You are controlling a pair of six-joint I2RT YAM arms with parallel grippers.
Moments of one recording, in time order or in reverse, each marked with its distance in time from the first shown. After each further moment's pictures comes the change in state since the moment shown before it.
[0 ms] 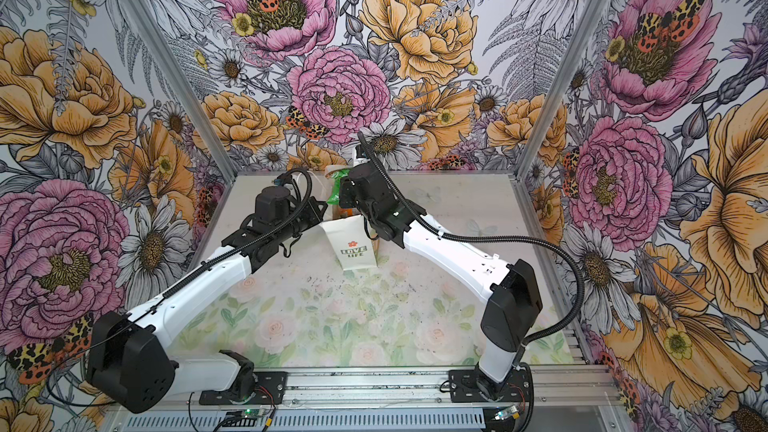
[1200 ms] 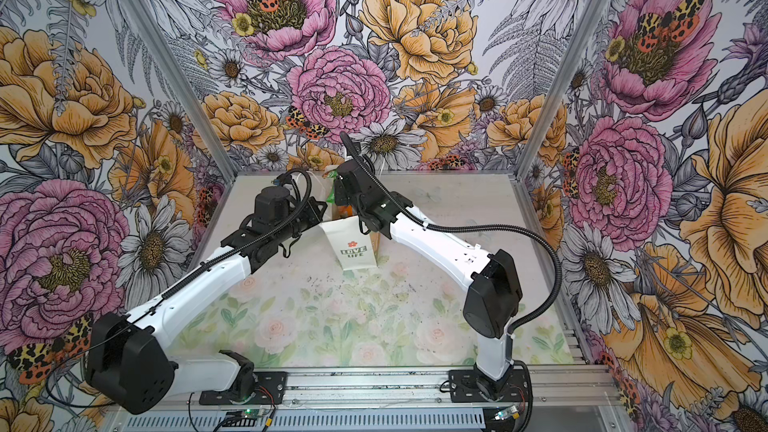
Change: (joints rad) left arm 0.001 -0.006 0.000 -0.010 0.000 0.000; right arm 0.000 0.132 0.157 -0.090 0.056 -0.078
